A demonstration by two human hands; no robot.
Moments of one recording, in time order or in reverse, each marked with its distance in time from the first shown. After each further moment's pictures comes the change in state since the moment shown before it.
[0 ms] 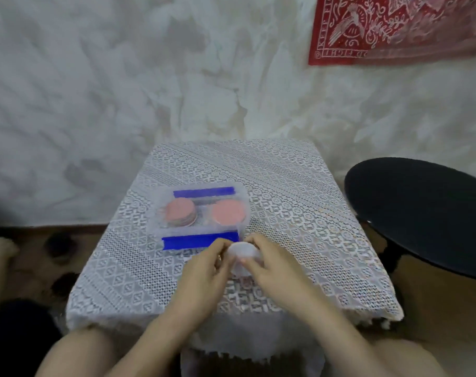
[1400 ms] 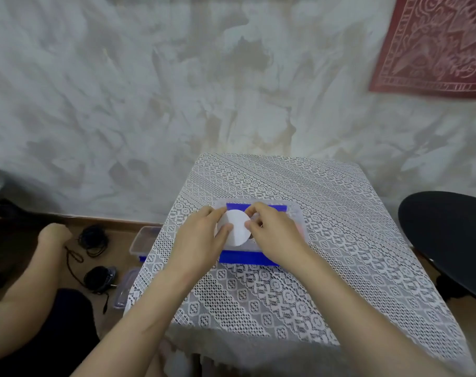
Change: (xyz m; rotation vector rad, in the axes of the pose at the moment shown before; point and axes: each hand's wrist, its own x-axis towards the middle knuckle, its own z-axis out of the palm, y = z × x) left_hand 0.060 -0.059 -0.112 0.413 0.207 -0.040; right_hand 0.108 -0.095 0.036 -0.158 -0.025 -0.041
